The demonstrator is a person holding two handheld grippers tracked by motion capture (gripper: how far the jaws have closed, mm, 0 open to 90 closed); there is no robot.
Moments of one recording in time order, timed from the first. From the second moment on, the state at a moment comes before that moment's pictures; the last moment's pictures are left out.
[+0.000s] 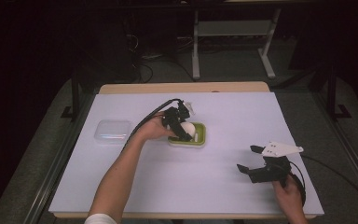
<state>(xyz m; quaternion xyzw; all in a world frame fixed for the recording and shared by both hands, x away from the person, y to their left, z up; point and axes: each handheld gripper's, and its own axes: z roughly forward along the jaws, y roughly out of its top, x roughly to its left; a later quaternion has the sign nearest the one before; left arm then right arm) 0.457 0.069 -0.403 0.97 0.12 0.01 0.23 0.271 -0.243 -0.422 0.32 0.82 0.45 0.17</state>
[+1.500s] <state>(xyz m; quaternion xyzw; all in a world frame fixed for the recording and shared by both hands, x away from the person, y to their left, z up) 0.444 0.078 -0.377 0.96 0.12 0.02 0.25 0.270 -0.236 -0.422 0.31 0.82 0.45 0.17</state>
